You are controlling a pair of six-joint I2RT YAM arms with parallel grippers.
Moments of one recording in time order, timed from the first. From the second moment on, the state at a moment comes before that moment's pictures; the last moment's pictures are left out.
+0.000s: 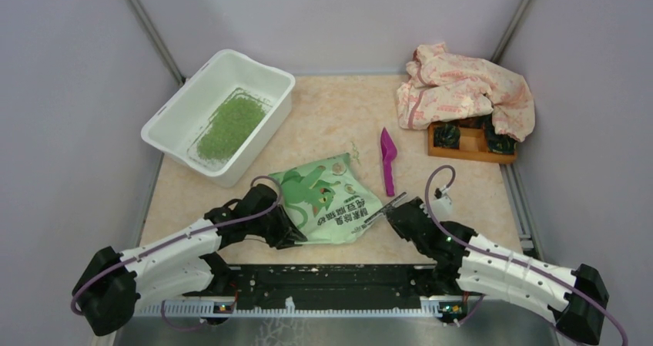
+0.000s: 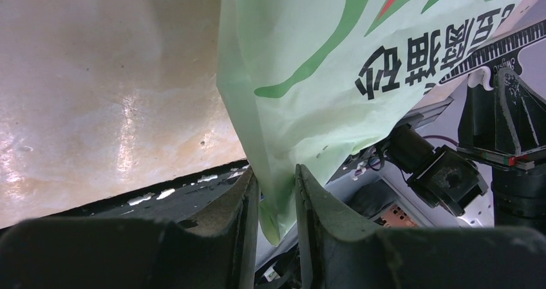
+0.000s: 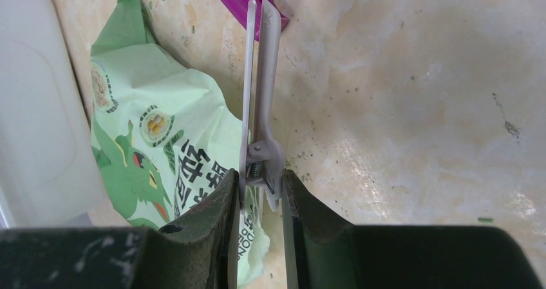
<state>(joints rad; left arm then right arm) -0.80 0.96 0.39 -0.36 0.27 -1.34 1.00 0.64 0.35 -0.61 0.60 1.66</state>
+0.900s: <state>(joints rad) -0.81 1.04 0.38 -0.24 0.33 -1.34 1.00 0.64 0.36 -0.61 0.60 1.62</state>
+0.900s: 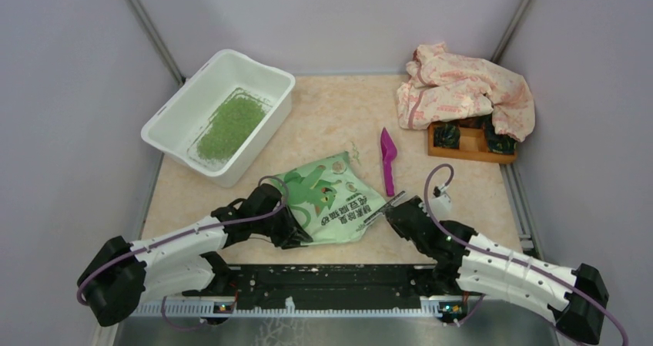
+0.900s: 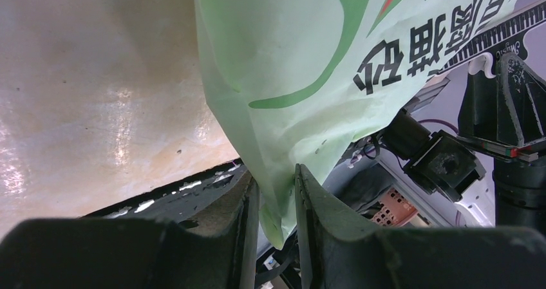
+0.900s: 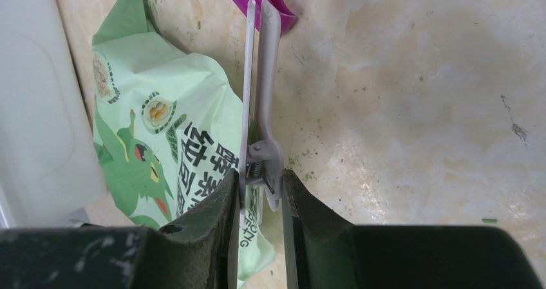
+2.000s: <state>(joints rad) -0.84 1.09 0.40 -0.17 0.34 -1.37 1.00 0.66 0.36 -0.54 0.58 1.61</state>
